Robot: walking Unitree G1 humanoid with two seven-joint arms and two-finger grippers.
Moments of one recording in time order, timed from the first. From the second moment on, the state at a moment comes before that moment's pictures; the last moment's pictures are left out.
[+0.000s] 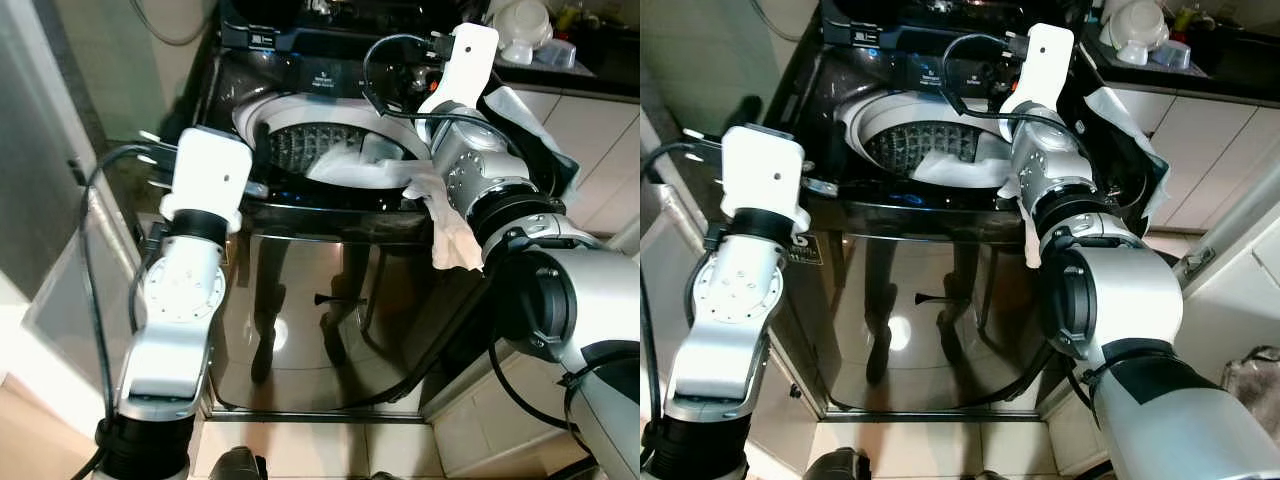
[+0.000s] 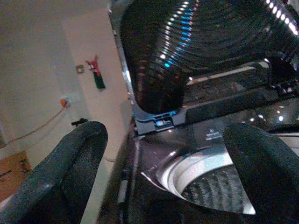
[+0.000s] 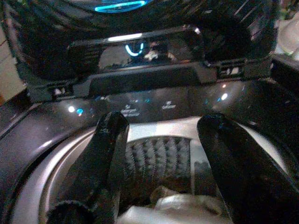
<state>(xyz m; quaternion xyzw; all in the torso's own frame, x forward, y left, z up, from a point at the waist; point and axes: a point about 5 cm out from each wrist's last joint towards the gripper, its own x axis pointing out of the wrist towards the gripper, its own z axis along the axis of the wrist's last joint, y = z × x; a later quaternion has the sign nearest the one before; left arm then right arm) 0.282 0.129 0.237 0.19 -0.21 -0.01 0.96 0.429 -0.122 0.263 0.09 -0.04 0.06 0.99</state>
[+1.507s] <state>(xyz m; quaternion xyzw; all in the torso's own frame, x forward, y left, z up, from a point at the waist) 0.220 0.155 0.207 0.23 -0.12 0.00 0.97 0.388 -0.108 0.221 -0.08 -0.24 0.04 0.97</state>
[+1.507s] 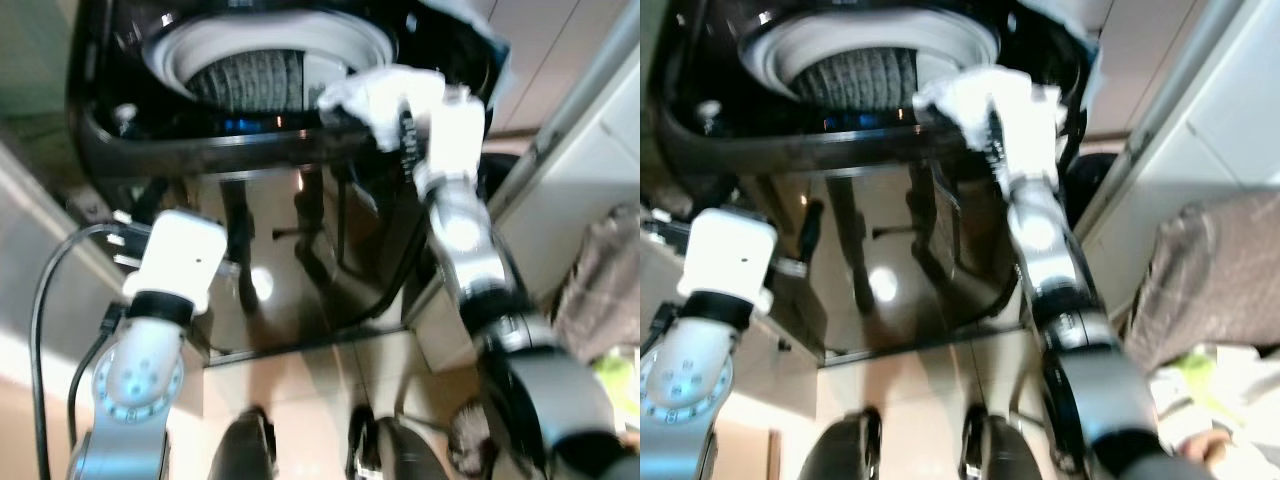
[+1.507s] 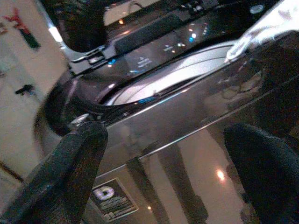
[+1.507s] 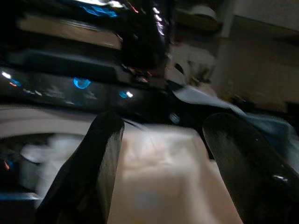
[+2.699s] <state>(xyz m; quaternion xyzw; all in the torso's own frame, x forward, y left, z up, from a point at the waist) 0.230 0.153 0.190 0.23 -0.11 -0.01 0.97 0.386 -0.120 0.191 -0.09 -0.19 0.02 0.98</state>
